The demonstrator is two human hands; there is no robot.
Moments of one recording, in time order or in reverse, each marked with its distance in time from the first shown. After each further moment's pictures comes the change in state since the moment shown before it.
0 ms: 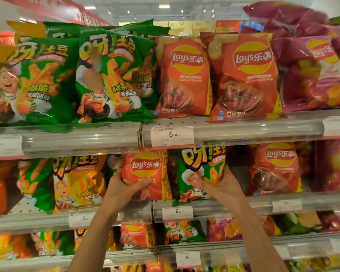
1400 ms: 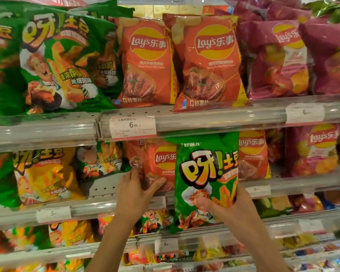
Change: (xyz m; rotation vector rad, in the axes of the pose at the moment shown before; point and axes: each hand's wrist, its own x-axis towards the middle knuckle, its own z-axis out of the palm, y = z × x) left_hand -0.036 -0.009 0.105 0.685 0.081 0.240; right_hand -0.097 0.005 -0.070 0.129 0.010 -0.025
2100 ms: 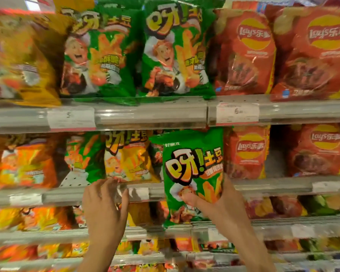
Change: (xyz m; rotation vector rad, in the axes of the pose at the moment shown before) left_hand -0.054 -0.209 -0.144 0.327 0.518 0.128; right_hand -0.033 -0.047 0.214 -0.126 -0.019 0.028
